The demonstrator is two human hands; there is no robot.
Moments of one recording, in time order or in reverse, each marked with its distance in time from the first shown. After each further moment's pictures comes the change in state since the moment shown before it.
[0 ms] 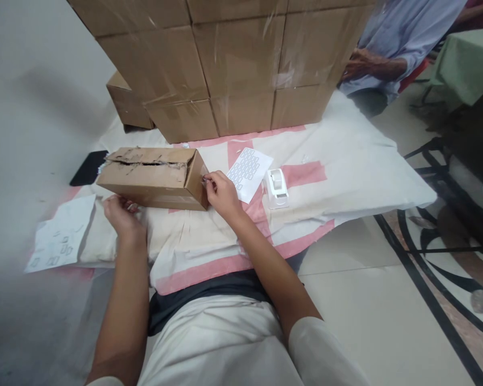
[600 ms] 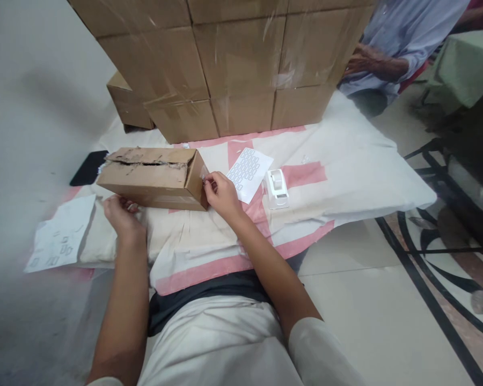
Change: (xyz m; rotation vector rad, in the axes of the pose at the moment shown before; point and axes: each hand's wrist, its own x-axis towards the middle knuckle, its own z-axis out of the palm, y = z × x) left_hand 0.001 -0.001 0.000 0.061 -0.011 0.007; right_hand 0.000 -0.008 -0.001 0.077 -0.009 0.099
